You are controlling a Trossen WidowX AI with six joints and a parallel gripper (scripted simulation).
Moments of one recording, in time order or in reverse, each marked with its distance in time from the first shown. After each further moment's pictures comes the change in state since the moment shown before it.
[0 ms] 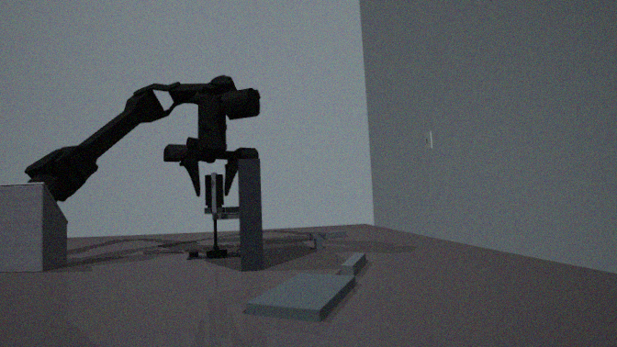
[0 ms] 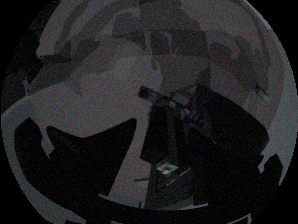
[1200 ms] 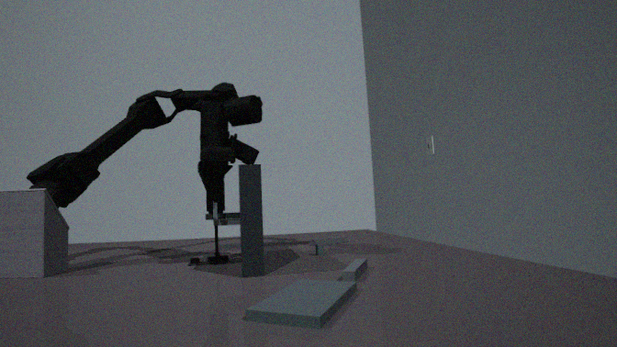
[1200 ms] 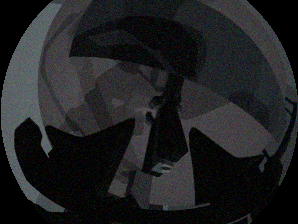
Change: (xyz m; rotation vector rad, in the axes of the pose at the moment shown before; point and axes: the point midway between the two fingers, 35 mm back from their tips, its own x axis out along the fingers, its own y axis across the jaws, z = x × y) arm 0.002 -0.002 0.000 1.705 0.001 -0.006
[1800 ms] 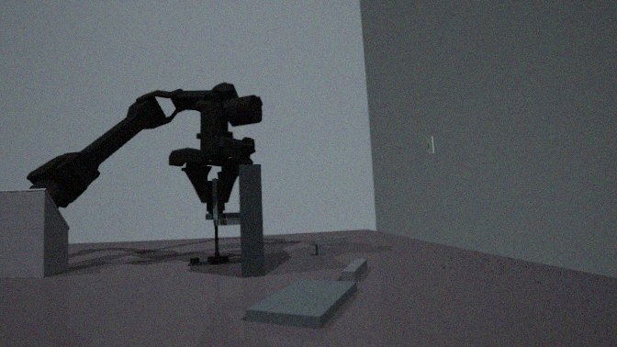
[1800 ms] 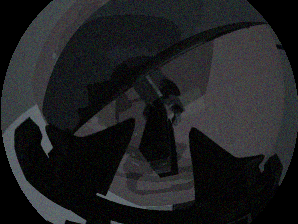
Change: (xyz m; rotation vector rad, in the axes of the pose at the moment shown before) arm 0.000 0.000 0.000 0.892 0.000 0.000
